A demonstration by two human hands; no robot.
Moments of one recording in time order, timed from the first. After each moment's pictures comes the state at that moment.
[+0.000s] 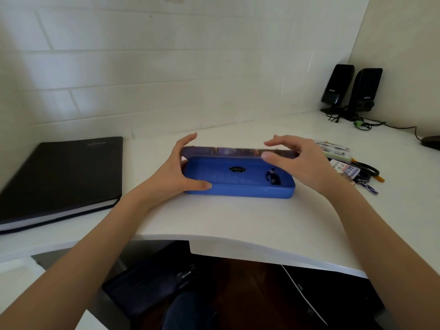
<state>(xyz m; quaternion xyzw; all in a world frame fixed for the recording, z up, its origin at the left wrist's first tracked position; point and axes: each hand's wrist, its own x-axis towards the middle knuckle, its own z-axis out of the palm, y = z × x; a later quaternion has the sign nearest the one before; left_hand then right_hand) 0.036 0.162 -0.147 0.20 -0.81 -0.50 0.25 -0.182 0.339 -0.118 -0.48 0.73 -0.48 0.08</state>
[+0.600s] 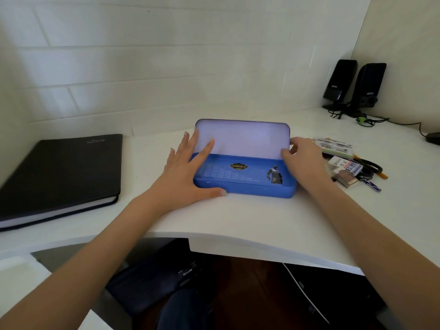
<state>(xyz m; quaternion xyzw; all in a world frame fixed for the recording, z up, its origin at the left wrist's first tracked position) 0.029 0.178 -0.157 0.21 -0.94 -0.16 0.21 -0.209 0.307 -0.147 -0.36 0.84 -0.39 -0.05</state>
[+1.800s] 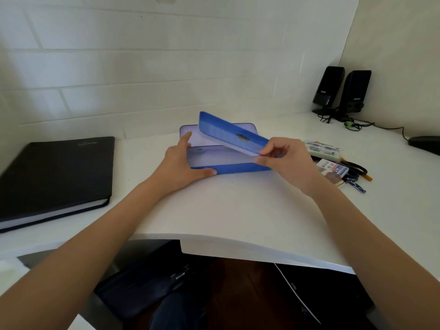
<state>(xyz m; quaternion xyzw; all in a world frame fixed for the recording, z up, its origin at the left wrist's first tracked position) -0.006 0.149 -0.153 0.32 -0.86 -0.30 0.27 -0.182 0.326 -0.126 -0.48 0.67 -0.56 0.08</state>
